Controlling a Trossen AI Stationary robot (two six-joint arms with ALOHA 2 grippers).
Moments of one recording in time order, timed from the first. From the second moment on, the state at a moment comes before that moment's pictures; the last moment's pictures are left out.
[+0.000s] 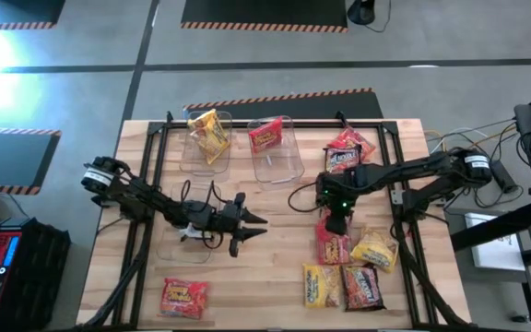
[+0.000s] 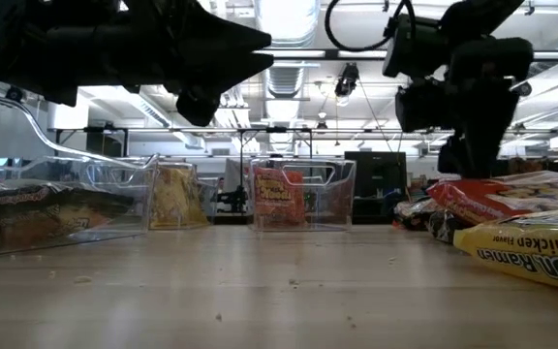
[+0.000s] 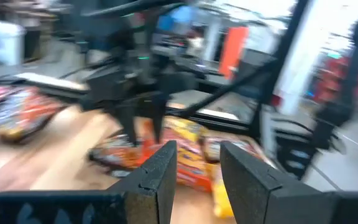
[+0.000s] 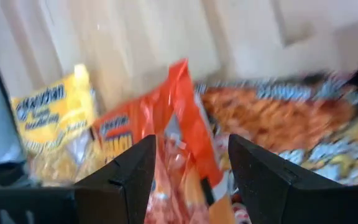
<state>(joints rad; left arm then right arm) -0.26 1.66 0.51 1.18 -0.21 -0.24 -0.08 1.41 0.80 -0.64 -0.46 0.35</state>
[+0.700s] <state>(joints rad) -0.25 1.77 0.76 0.76 -0.10 -0.49 0.16 1.20 0.82 -0.82 -0.21 1.16</state>
